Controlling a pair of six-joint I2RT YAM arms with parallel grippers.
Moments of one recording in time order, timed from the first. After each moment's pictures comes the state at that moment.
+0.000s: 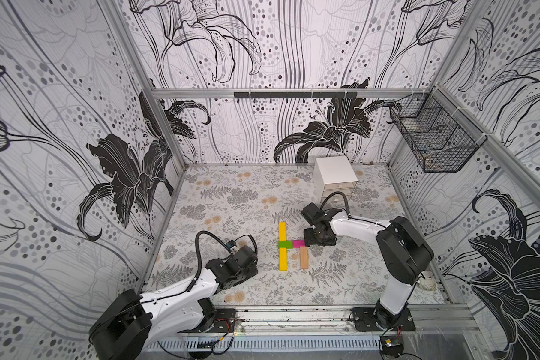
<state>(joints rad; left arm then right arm) -0.78 1.02 0.37 -0.45 -0.16 -1.22 0.68 1.80 1.11 -0.69 0.12 0.60</state>
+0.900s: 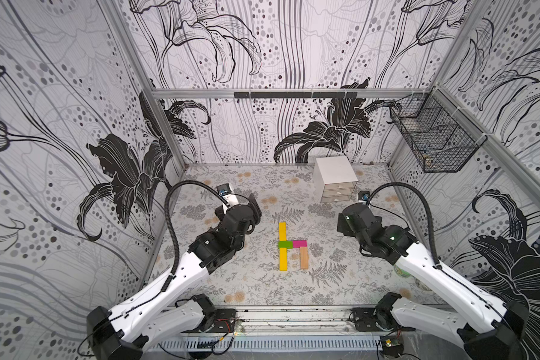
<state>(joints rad) -0.70 1.01 0.91 -0.28 -0.83 -0.54 0.68 1.07 0.96 -0.77 0.64 0.55</state>
